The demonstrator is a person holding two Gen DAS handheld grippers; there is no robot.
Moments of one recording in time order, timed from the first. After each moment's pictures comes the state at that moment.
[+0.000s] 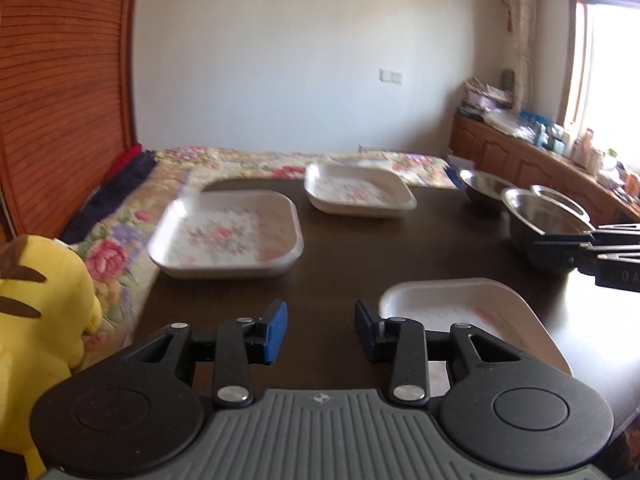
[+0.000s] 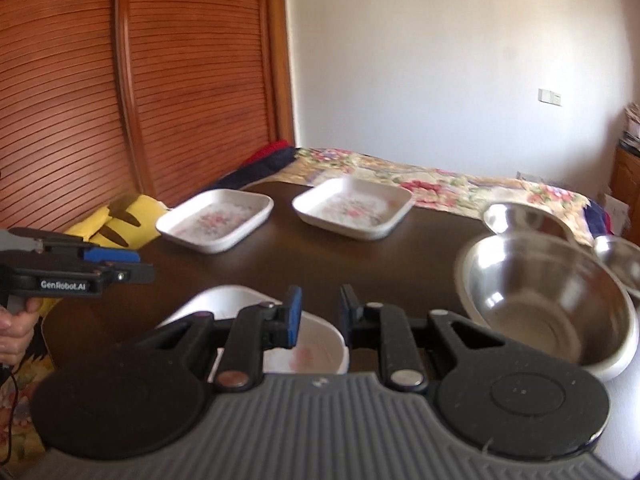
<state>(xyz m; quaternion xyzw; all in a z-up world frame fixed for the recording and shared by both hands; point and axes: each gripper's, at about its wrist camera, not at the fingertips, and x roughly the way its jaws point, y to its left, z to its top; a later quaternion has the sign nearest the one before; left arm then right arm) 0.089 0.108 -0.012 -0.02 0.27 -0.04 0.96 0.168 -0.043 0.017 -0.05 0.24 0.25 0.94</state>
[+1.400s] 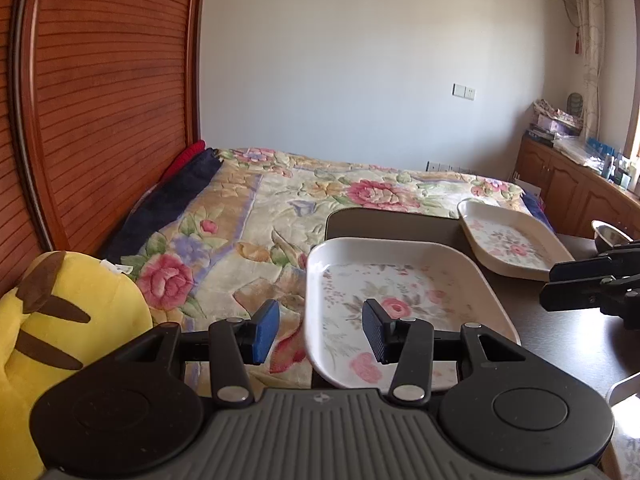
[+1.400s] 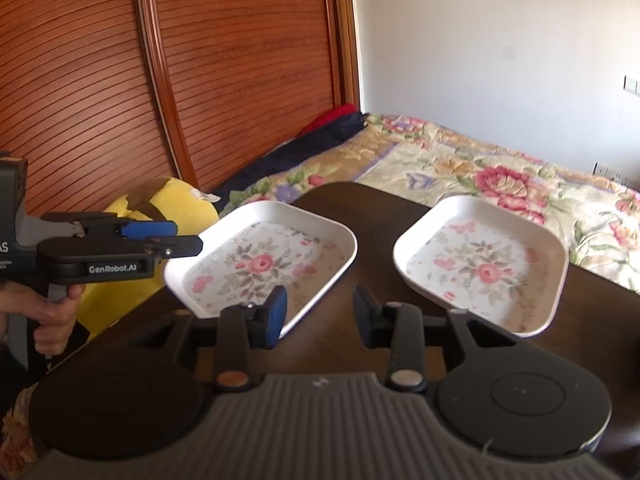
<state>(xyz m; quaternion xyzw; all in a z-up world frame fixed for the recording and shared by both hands) 0.200 0.227 -0.030 -0.04 0.27 0.02 0.96 0.284 0.080 0.011 -0.07 0.31 0.33 0.89</state>
